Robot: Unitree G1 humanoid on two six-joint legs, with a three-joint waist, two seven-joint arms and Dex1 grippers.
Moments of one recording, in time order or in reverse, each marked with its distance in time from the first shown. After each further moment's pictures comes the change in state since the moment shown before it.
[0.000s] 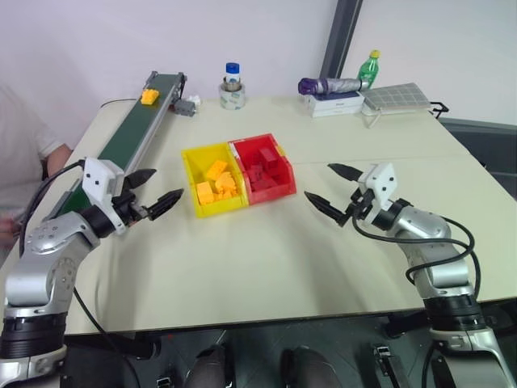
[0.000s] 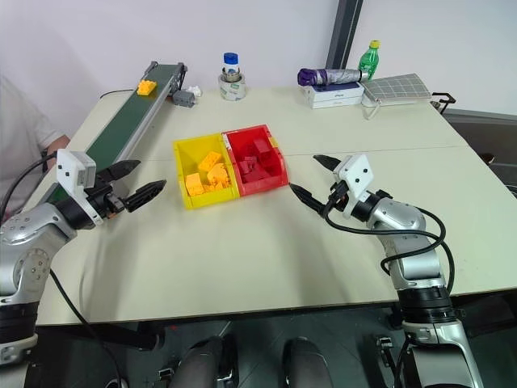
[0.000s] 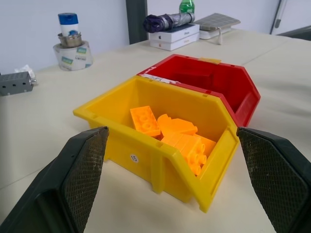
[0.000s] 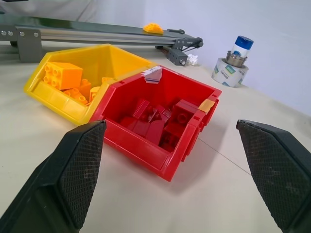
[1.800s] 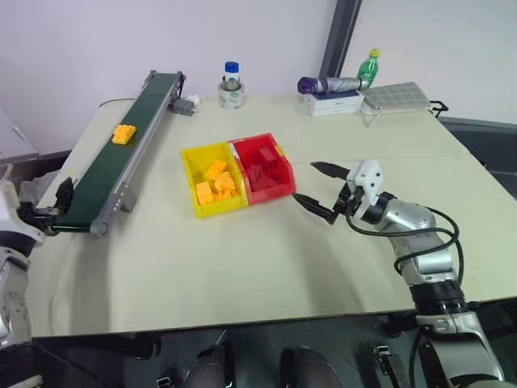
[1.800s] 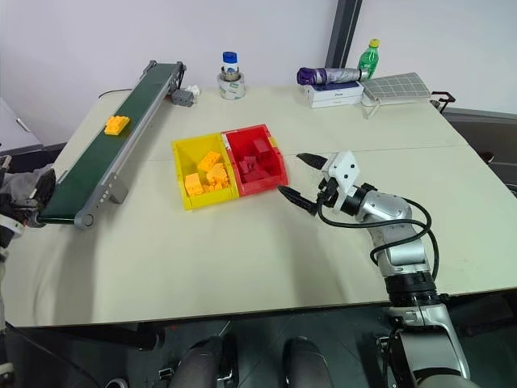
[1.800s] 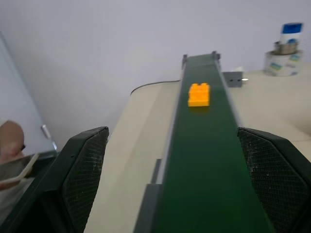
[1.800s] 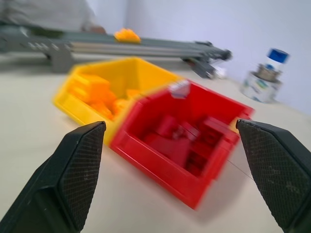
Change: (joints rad) left arm 0.105 -0.020 0.328 0.187 0.153 -0.201 0.390; right arm -0.091 0.043 0.040 0.073 0.038 -0.018 0.149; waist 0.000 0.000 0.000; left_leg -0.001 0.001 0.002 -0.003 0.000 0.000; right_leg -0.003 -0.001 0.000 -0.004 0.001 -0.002
